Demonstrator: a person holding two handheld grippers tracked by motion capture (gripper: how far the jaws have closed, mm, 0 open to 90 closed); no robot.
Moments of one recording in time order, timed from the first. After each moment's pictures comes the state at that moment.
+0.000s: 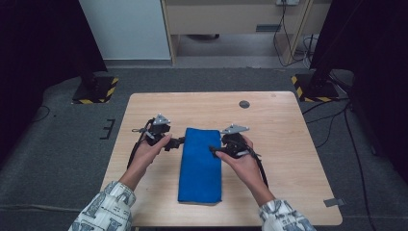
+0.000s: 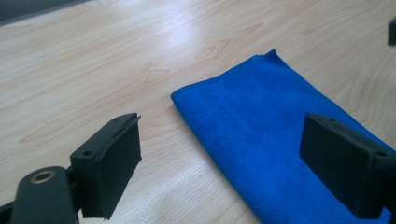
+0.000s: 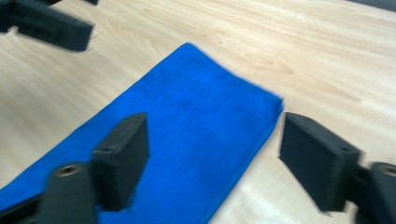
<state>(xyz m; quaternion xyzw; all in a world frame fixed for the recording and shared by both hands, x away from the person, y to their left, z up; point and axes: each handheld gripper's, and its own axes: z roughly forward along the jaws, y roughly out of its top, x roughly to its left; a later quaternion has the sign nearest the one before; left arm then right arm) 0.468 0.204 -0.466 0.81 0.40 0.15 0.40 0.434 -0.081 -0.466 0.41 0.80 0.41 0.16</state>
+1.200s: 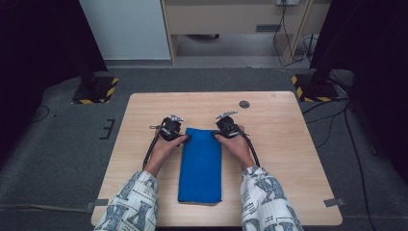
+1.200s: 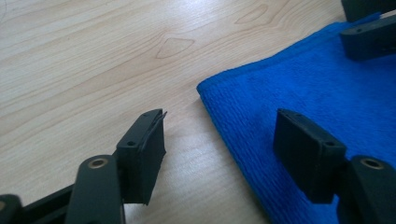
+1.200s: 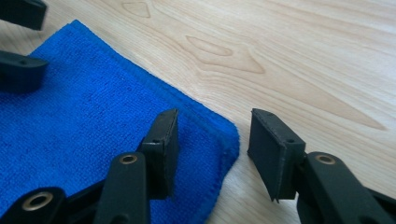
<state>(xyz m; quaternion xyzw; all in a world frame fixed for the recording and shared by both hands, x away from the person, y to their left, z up) 0.520 0.172 -0.521 0.81 0.45 0.15 0.34 0.536 -0.067 -0.526 0.44 0.82 0.34 0.14</state>
